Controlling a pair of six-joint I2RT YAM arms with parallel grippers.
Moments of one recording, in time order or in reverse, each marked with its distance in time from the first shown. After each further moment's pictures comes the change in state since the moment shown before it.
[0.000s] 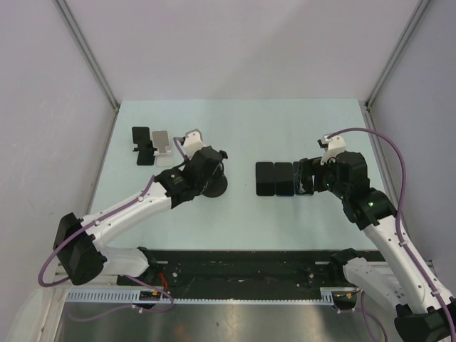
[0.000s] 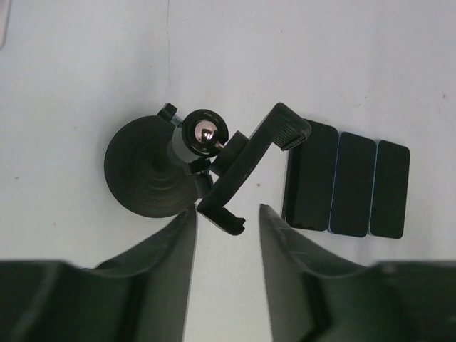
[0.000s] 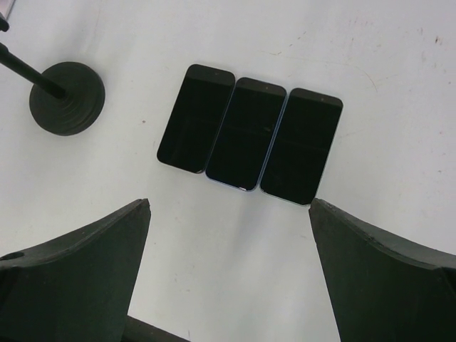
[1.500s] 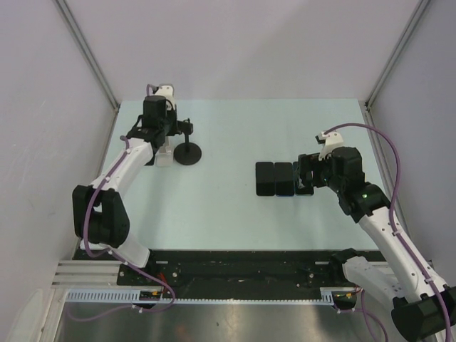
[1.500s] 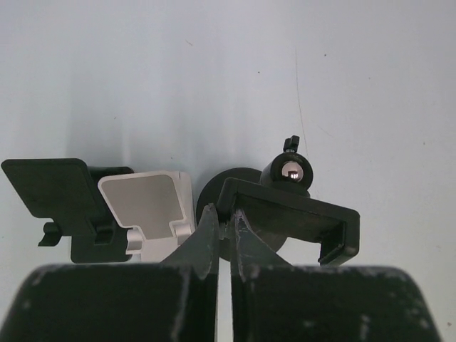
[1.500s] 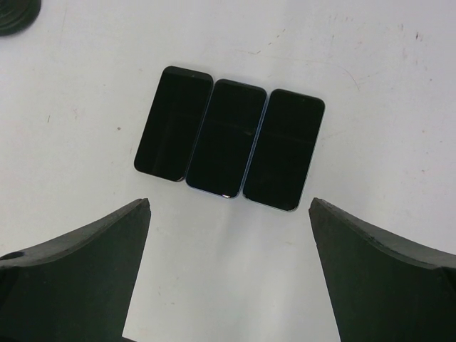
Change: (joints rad) left arm 0.633 0.303 0.281 0.187 0.448 0.811; right arm -0.027 0.073 -0.005 0.045 0.038 -0.021
